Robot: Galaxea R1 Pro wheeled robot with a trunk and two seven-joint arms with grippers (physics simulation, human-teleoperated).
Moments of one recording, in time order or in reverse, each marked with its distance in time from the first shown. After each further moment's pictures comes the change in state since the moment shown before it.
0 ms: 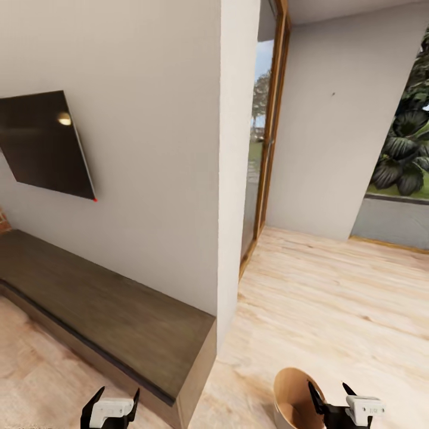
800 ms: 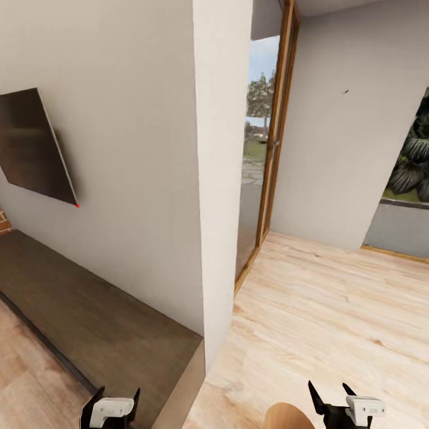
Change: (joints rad) left arm 0.000 -0.002 0.000 -0.001 0.000 0.000 0.000; right arm 0.000 0.000 0.000 0.001 0.001 0.000 0.000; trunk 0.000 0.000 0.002
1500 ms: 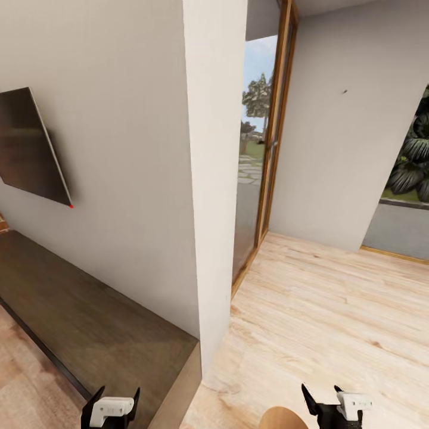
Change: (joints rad) left arm 0.000 0.000 0.000 -0.003 0.002 0.000 -0.001; right arm -0.019 -0.003 0.027 -0.015 0.032 0.161 0.001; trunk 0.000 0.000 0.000
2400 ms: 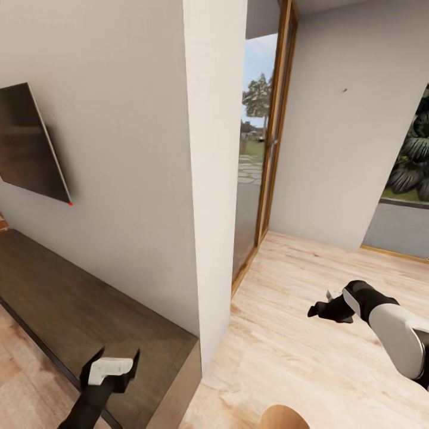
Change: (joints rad) left arm 0.001 0.003 0.004 -0.357 0.004 0.258 -0.006; right arm -1.167 -0.268 0.007 1.063 0.369 0.867 -0.017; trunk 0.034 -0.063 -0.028
